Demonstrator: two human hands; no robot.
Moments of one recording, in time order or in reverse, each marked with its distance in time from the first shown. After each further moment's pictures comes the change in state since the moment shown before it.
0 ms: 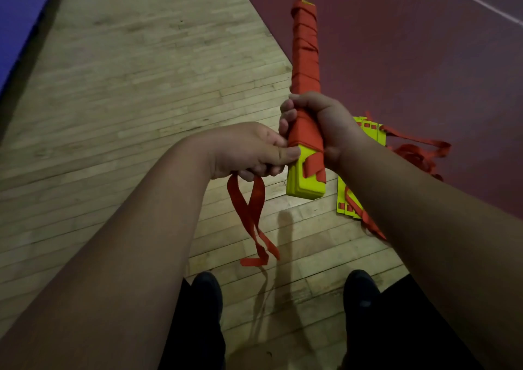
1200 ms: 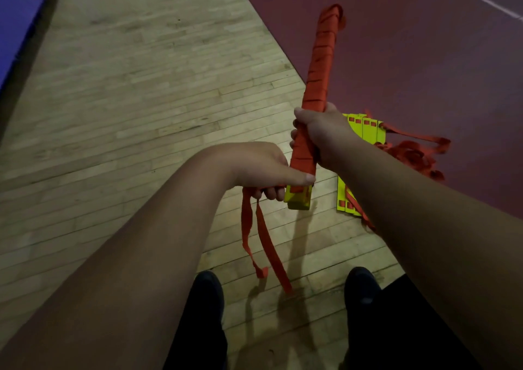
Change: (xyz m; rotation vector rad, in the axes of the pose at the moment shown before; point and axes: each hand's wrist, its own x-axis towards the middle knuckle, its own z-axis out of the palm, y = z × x) left_hand 0.012 0.003 0.028 0.457 0.058 -0.251; right_hand 0.025 0.013 -0.027 -0.530 0.454 -0.258
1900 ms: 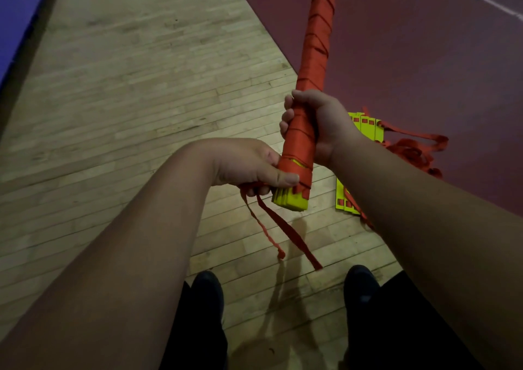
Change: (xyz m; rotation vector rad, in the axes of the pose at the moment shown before) left_hand -0.002 -0.020 -0.011 -0.271 -0.167 0.131; right_hand -0.017 -0.022 0.000 0.528 -0.348 0.239
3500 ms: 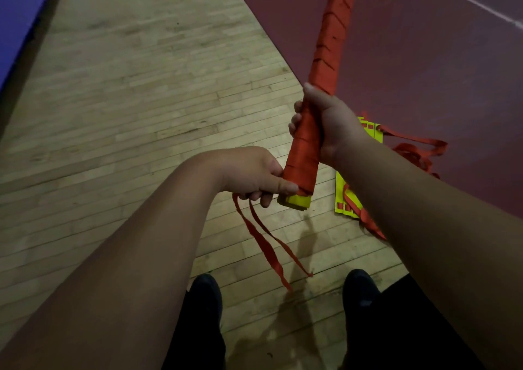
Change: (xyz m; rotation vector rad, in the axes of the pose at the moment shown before) left_hand 0.007 -0.005 0.004 0.232 0.083 -0.012; right_hand 0.003 -0.008 -0.006 -0.094 0.116 -0.167
